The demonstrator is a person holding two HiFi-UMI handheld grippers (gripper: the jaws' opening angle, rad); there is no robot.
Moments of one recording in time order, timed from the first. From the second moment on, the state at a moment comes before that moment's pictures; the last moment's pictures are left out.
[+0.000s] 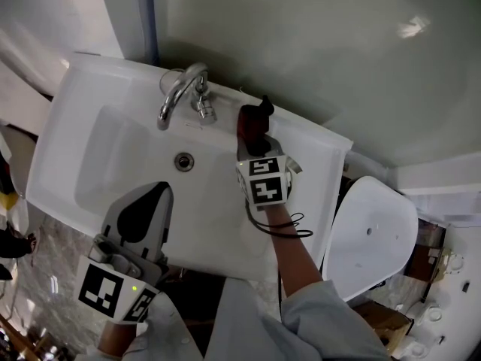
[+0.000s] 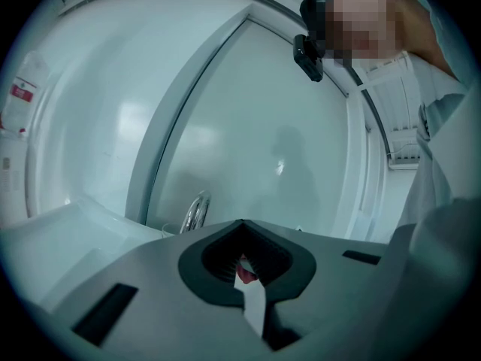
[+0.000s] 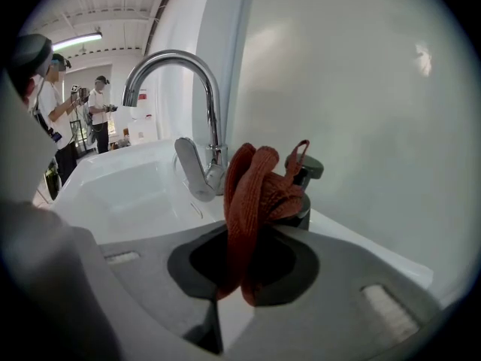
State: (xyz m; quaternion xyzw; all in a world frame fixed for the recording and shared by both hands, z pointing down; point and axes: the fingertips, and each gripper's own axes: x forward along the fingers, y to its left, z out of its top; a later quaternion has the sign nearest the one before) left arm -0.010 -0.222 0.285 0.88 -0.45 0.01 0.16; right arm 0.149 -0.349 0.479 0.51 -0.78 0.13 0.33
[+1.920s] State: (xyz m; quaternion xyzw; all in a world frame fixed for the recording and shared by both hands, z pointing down) left arm -0.020 -0.130 0.254 0.94 -0.33 -0.01 0.12; right arm 0.144 -0.117 0.310 0.67 -0.73 0.09 0.13
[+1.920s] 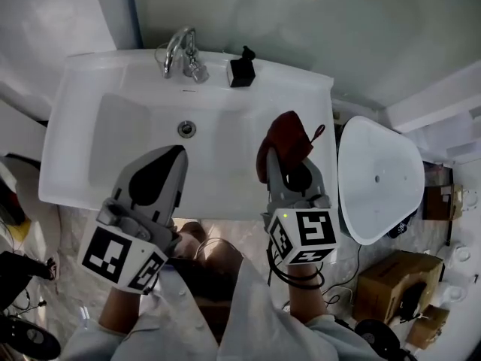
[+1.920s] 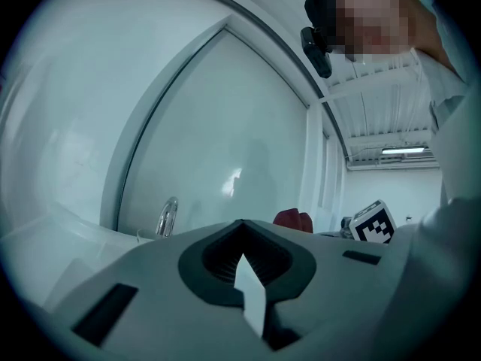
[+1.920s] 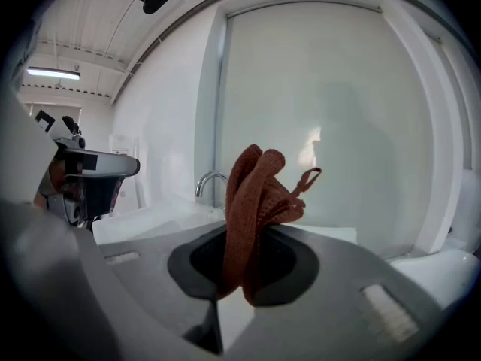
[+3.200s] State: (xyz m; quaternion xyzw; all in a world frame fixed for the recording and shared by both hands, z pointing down) left arm 0.030 0.089 0.220 0.92 -0.38 -0.04 0.10; right arm 0.185 0.116 0.268 0.62 -0.78 0.05 0.08
